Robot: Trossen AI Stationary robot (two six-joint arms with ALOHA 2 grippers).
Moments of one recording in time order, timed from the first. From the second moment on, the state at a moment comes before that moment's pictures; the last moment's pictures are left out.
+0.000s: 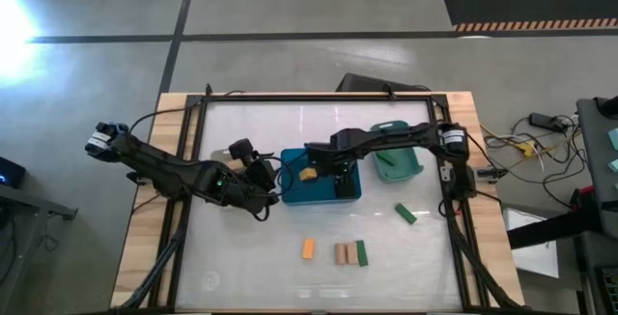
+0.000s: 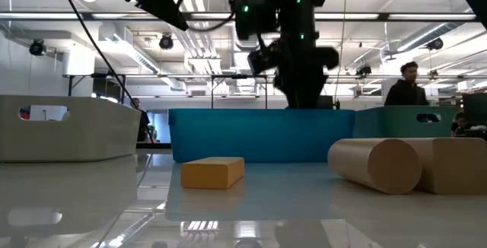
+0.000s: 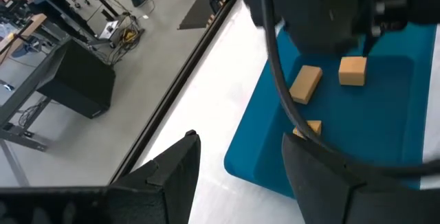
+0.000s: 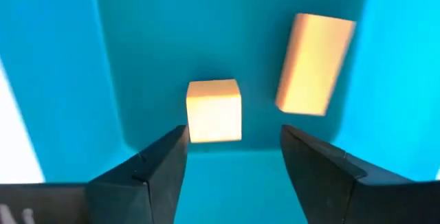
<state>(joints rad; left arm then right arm) -0.34 1.33 1.07 -0.67 -0.93 -0.34 -0.09 2.01 1.61 -1.13 0.00 -0.13</state>
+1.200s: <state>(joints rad) -0.34 1.33 1.07 -0.66 -0.92 -0.36 0.13 1.42 0.82 -1.06 -0.27 0.91</state>
